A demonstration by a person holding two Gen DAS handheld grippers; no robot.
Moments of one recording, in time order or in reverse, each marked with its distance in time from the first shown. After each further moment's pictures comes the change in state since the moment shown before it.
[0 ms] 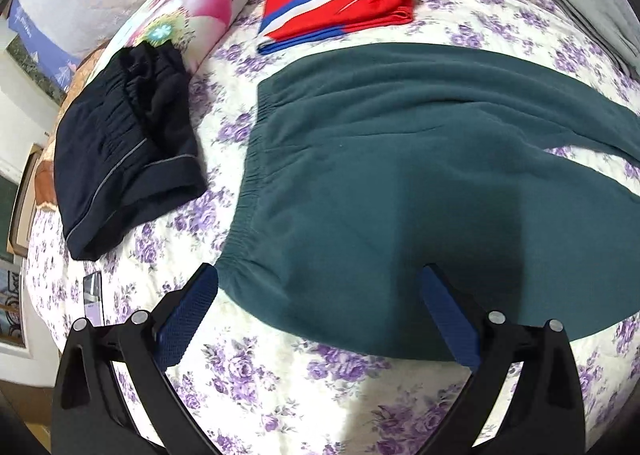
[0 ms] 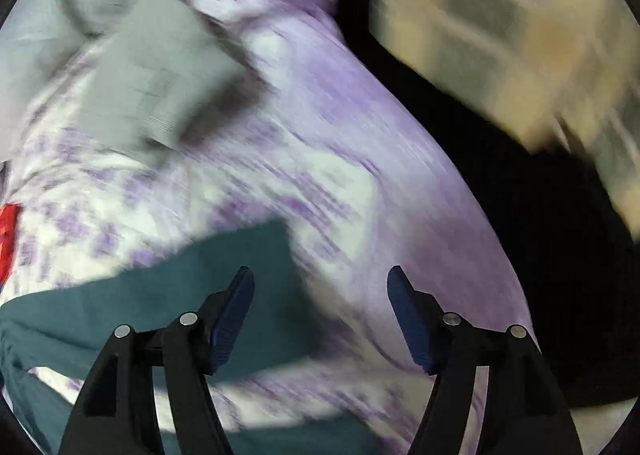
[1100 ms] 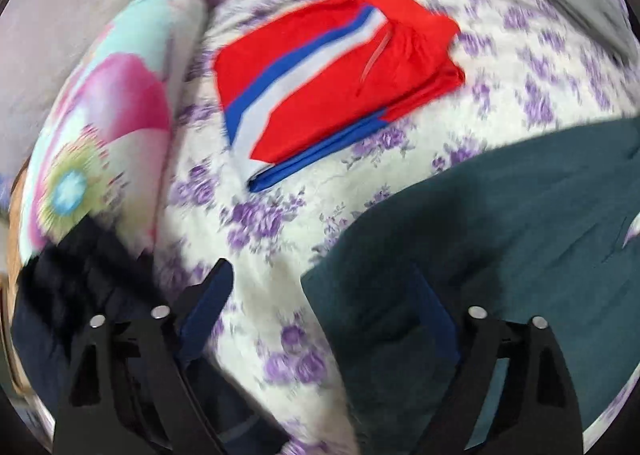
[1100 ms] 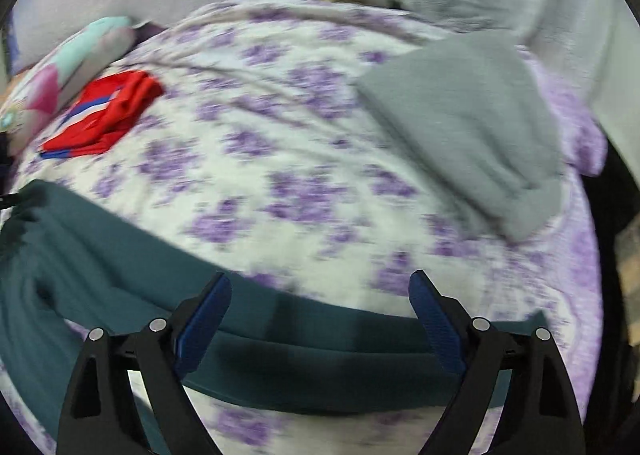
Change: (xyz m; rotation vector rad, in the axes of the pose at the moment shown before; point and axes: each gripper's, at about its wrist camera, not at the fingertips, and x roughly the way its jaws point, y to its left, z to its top) left arm 0.105 0.055 0.159 0.356 -0.118 -0.135; right arm -0.024 0.280 -0.032 -0.543 -0.061 0.188
